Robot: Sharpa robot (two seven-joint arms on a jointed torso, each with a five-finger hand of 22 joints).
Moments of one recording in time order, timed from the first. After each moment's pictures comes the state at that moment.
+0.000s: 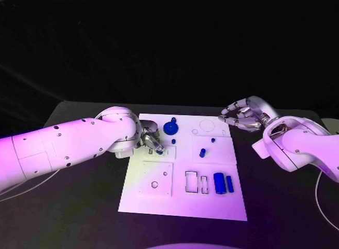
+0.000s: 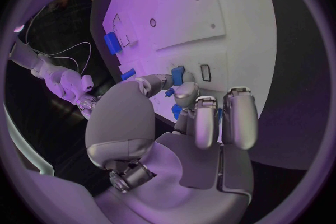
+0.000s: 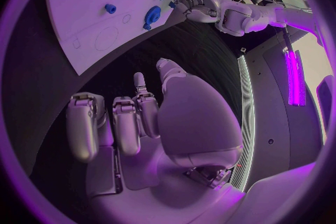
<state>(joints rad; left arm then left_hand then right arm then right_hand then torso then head) 1.29 -0.67 -0.06 1.44 -1.12 0.20 -0.54 1.04 -0.20 0.78 0.17 0.41 0.84 0.06 0.78 0.86 1.32 -0.05 1.16 0.99 1.47 -0.10 1.57 1.31 0.07 1.46 0.00 1.43 1.29 1.31 -0.98 -0.14 1.68 -0.91 -0.60 -0.15 1.34 -0.14 0.14 0.29 0.39 0.91 0.15 0.20 0.41 1.46 0.07 1.40 1.31 1.46 0.00 1.56 1.31 0.01 1.47 0.11 1.44 1.31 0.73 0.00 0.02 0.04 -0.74</state>
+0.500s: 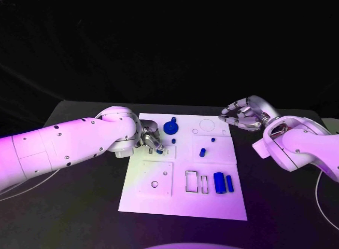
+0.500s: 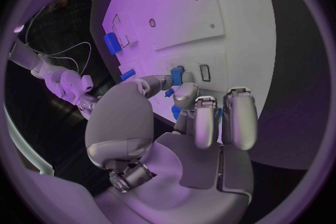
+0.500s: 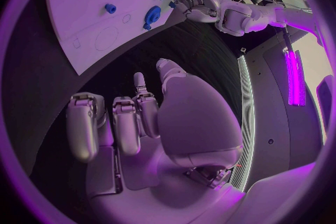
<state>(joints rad) 1.29 -0.67 -0.06 1.44 -1.12 0.20 -0.54 1.01 -0.21 0.79 0.16 0.41 0.85 0.06 0.78 0.86 1.34 -0.05 1.18 1.00 1.47 -0.11 1.57 1.31 0.07 1.47 -0.01 1.43 1.29 1.31 -0.98 -0.14 1.69 -0.91 -0.60 -0.14 1.34 -0.14 0.14 0.29 0.39 0.91 0.15 0.20 0.41 1.46 0.07 1.40 1.31 1.46 0.00 1.56 1.31 0.01 1.47 0.11 1.44 1.31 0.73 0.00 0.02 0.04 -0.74</state>
